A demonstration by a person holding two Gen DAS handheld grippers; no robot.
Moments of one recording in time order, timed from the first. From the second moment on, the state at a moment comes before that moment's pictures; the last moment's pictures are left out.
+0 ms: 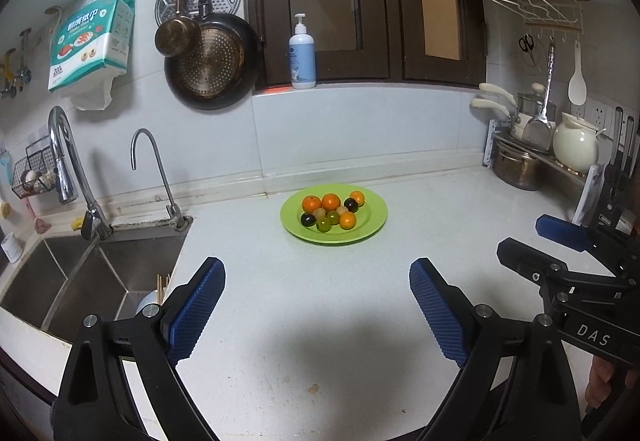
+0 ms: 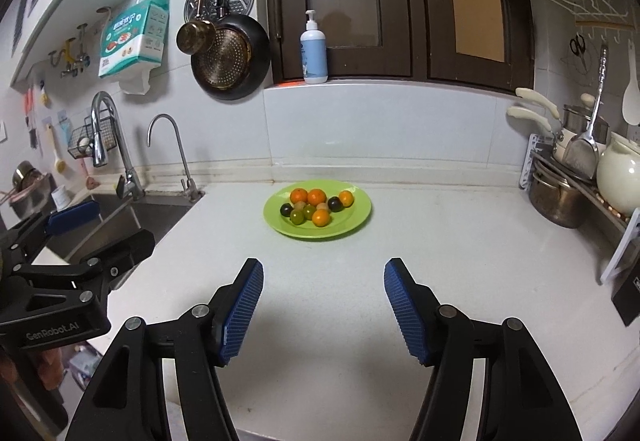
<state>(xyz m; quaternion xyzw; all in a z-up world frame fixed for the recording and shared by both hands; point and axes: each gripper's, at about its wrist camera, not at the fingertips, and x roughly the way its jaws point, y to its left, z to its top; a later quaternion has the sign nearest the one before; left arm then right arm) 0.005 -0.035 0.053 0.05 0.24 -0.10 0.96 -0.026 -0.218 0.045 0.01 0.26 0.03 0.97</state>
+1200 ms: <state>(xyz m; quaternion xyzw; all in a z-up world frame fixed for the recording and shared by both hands) 0.003 -0.031 0.049 0.04 0.26 -0.09 0.96 -0.030 -0.217 0.045 0.01 0.26 0.04 0.97</state>
